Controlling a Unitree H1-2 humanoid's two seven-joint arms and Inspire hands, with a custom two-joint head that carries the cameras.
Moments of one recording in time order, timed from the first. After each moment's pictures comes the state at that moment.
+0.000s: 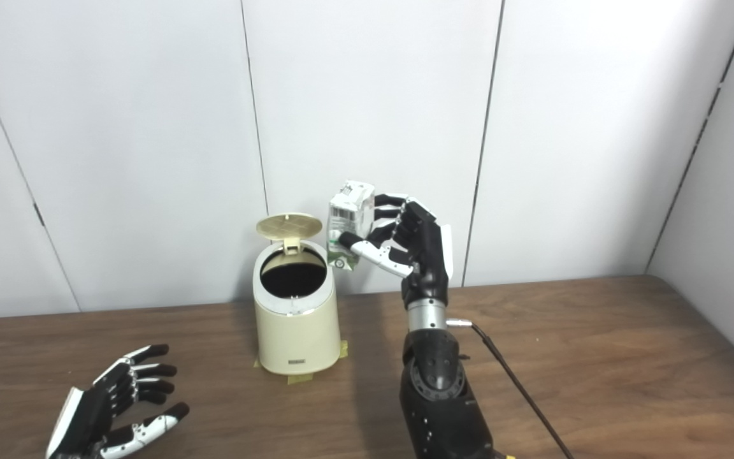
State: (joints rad) left arm -0.14 0.17 0.04 0.10 0.12 -0.21 -0.01; right arm -0.68 0.04 -0.08 0.48 0.00 -0.36 -0.24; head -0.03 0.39
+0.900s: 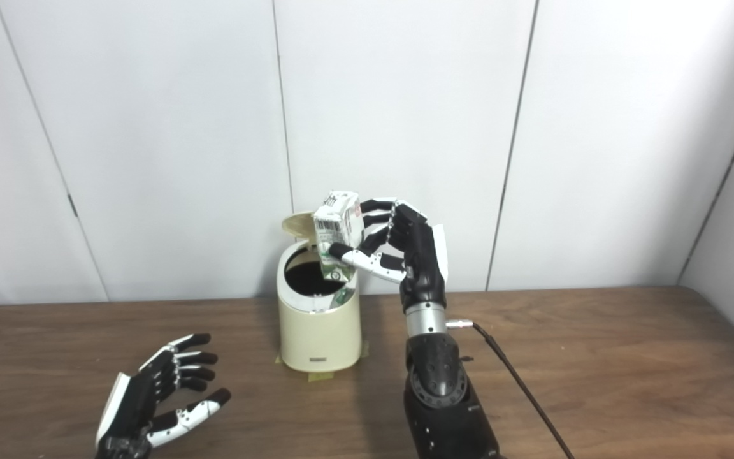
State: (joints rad) left arm -0.14 0.13 0.01 0.07 0.15 -0.18 0.03; right arm -0.70 0.06 -0.03 0.50 -0.10 -0.32 -0.24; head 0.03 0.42
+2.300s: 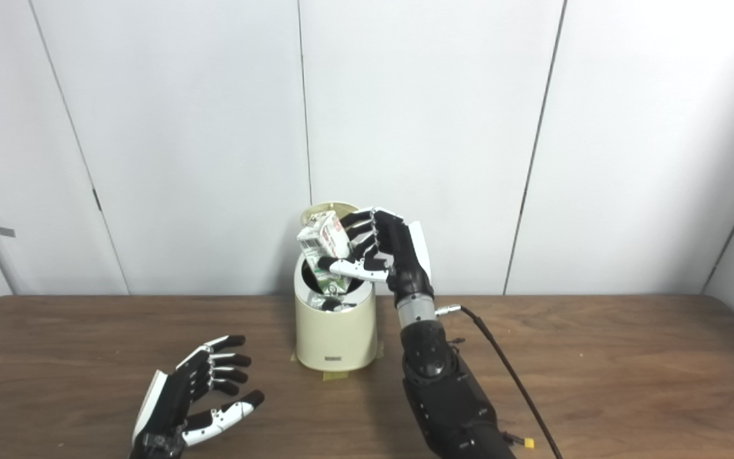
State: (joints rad) left arm -0.12 0.09 -0.02 0.03 0.20 -0.13 0.04; right arm -0.86 0.02 0.08 0.87 -0.19 -0.44 -0.28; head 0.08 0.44
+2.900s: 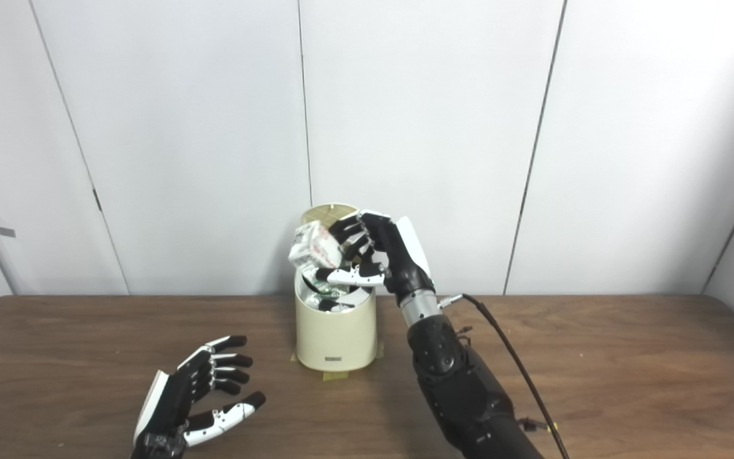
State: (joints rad) left arm -0.12 0.09 -0.02 0.03 0.19 -0.13 0.04; right arm -0.87 -0.05 0.20 0.86 -0.28 -0.44 -0.23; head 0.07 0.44
